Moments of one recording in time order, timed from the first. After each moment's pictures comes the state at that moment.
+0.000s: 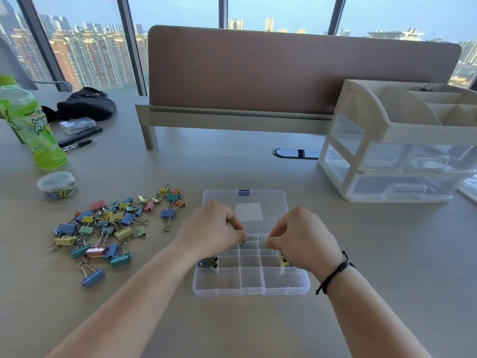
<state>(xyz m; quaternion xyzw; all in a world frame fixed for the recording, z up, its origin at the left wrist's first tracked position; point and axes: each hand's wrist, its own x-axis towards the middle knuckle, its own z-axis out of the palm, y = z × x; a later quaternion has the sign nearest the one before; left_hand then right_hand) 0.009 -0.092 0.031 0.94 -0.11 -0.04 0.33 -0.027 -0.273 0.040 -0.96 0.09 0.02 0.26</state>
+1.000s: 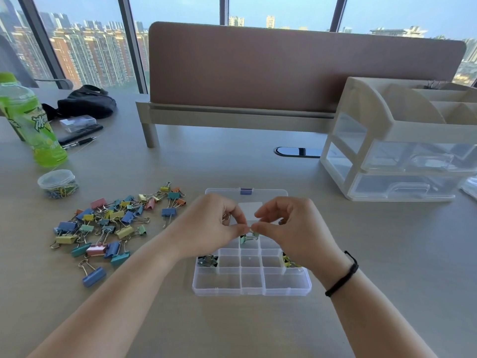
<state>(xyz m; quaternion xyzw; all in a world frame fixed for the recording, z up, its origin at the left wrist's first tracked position) 0.001 -0.078 0.049 0.90 -0.22 -0.02 0.37 -0.030 -0.266 0.046 -0.89 -0.02 -0.07 0.45</state>
